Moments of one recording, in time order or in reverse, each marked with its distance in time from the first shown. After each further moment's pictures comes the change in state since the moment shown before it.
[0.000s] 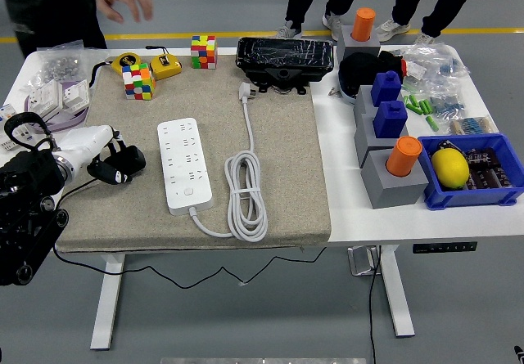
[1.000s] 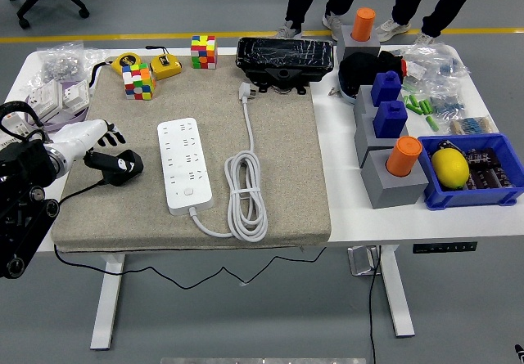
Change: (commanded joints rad) left arm 0.004 0.003 -0.080 -0.066 -0.056 -0.043 -0.010; right arm 0.004 0.001 0.002 0.000 0.001 0.000 0.000
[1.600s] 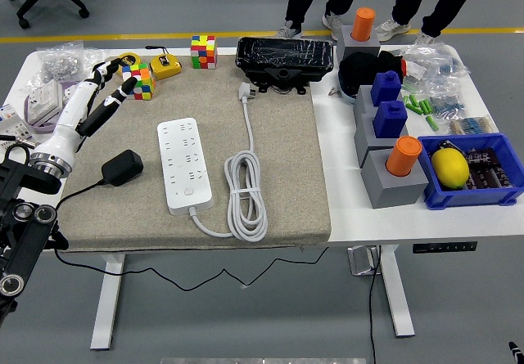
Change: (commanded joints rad) left arm 0.214 -0.181 -0.218 -0.235 -0.565 0.230 -0.207; right arm 0.004 0.017 0.013 0.000 -0.018 0.002 0.000
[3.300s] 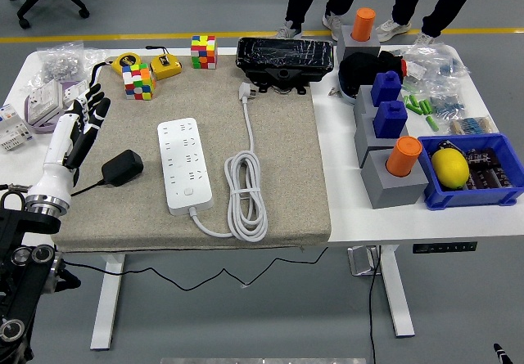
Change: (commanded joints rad) left arm 0.155 -0.094 -0.061 -0.095 -0.018 0.044 -0.026; right arm 0.003 0.035 0.014 0.000 -0.039 0.000 -0.003
